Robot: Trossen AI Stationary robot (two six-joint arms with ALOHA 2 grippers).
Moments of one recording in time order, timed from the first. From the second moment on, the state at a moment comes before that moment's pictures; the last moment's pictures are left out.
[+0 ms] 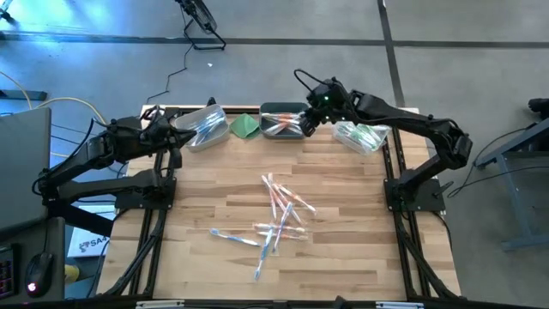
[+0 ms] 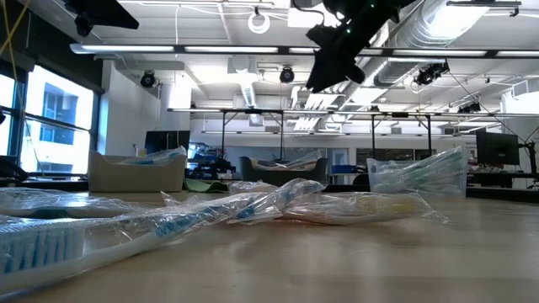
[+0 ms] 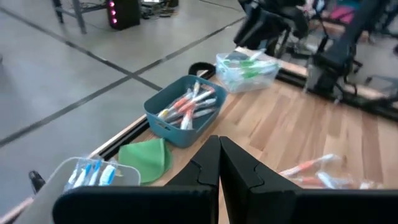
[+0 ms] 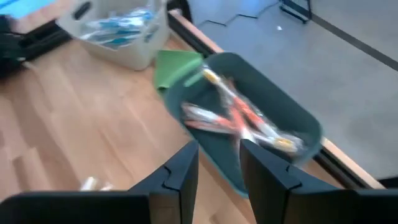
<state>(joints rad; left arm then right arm) 0.34 0.43 0.85 -0.69 -0.19 -0.16 -0.50 1.51 1.33 -0.52 0.05 0.21</state>
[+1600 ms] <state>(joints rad) 0.34 0.65 0.85 -0.52 -0.30 -0.28 -0.83 1.51 1.11 0.24 -0.48 0.18</state>
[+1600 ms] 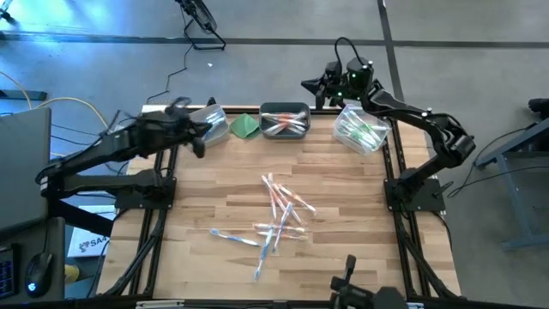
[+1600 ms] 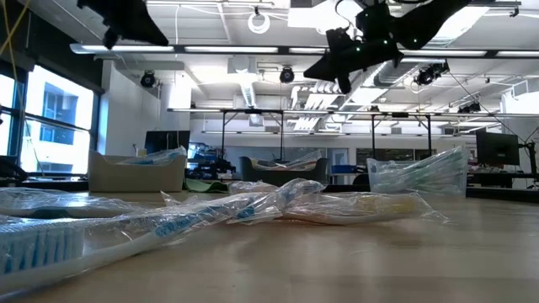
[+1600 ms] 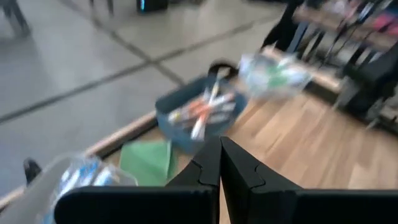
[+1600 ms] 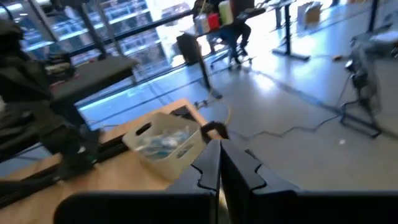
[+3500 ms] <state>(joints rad) -0.33 1.60 1.22 -1.01 -0.08 -0.51 -0.89 1.51 1.11 0.09 -0.47 -0.05</state>
